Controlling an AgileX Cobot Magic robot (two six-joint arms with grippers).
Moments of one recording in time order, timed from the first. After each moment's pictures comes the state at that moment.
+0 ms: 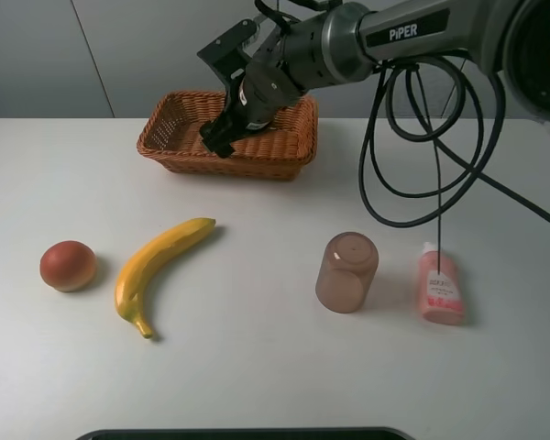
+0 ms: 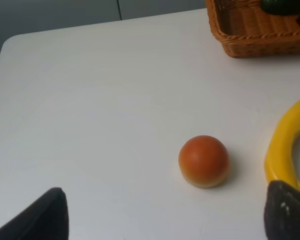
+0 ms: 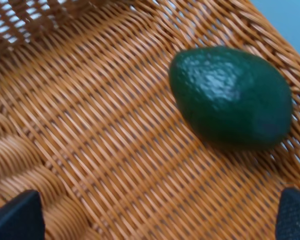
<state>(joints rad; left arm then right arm) -0.20 0.00 -0.51 0.02 1.08 0.03 0.68 2.25 -1.65 -0.51 0.40 0.26</state>
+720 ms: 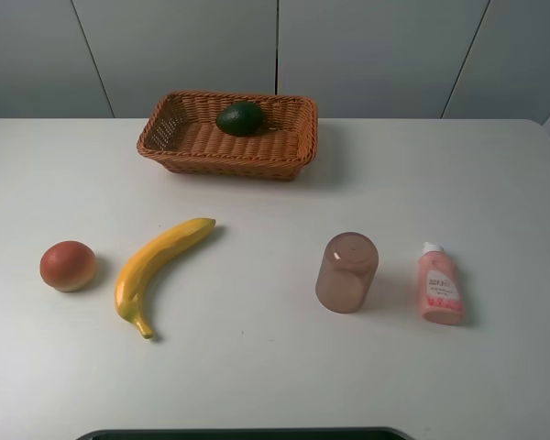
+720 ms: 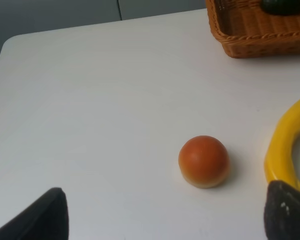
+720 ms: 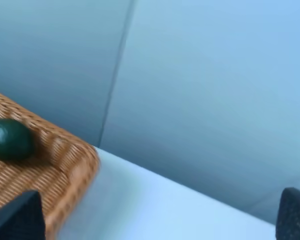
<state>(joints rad) -0.20 0.00 -0.51 0.02 1.08 0.03 0.36 1.62 -1.63 -0.22 0.78 -0.02</state>
